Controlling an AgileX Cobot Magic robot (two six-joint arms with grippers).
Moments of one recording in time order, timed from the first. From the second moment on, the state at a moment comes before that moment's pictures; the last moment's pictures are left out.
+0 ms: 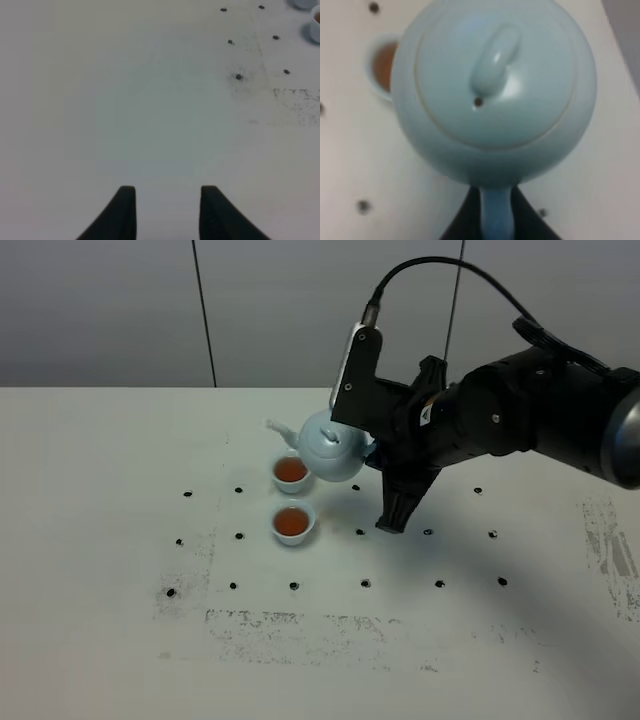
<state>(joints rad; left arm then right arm) -0.02 0.00 -0.46 -0.05 1.07 0.03 0.52 1.81 -1.35 0.07 0.54 -0.77</state>
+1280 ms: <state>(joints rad) -0.02 0.00 -0.46 -0.05 1.07 0.03 0.48 1.97 -1.15 0.30 0.30 -0.26</state>
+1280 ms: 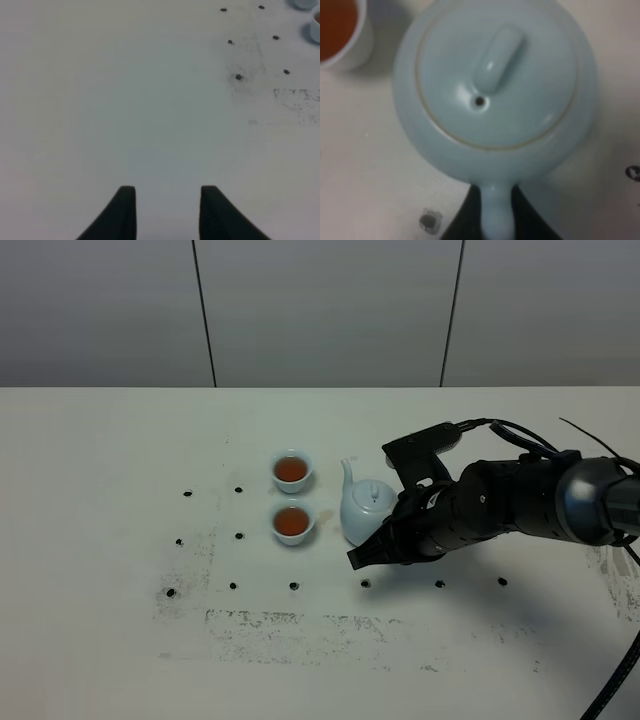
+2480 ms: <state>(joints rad) -0.02 0.00 -0.46 -0.05 1.07 0.03 0.17 1.98 -1.23 0.17 0.40 -0.16</state>
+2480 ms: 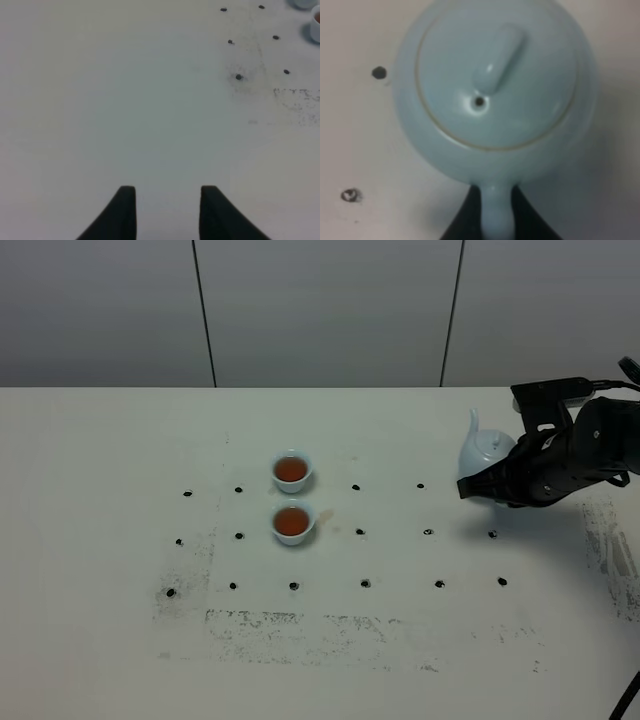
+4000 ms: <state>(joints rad) -0.02 0.00 -0.46 -0.05 1.07 0.03 0.15 2.02 -1.23 0.14 0.35 -0.17</state>
